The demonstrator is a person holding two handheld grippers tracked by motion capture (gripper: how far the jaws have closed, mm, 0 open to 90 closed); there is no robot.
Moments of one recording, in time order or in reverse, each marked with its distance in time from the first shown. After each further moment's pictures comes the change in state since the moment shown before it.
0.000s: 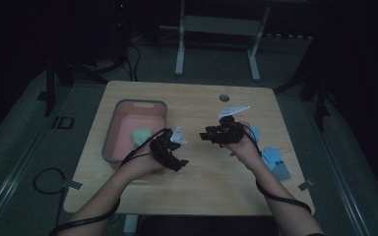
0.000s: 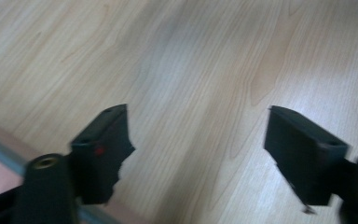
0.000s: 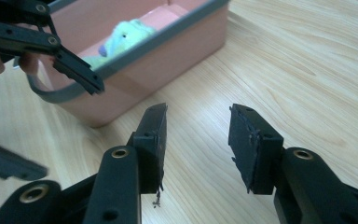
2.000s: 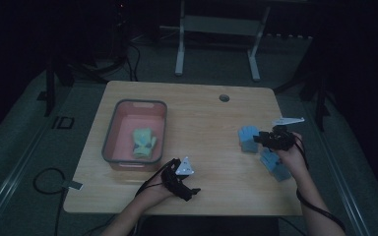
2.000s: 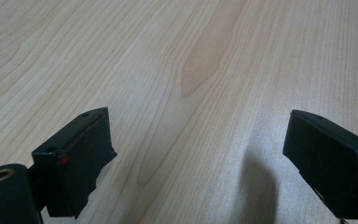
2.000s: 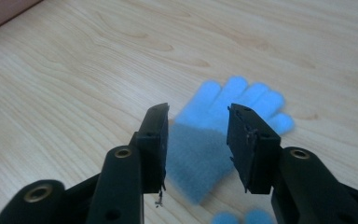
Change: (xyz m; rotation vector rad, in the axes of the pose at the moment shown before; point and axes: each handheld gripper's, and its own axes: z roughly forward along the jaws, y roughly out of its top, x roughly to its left) left arm -0.054 -0.054 0.077 -0.165 -0.074 -0.017; right arm -0.112 -0.103 -0.083 0.001 -0.287 0.128
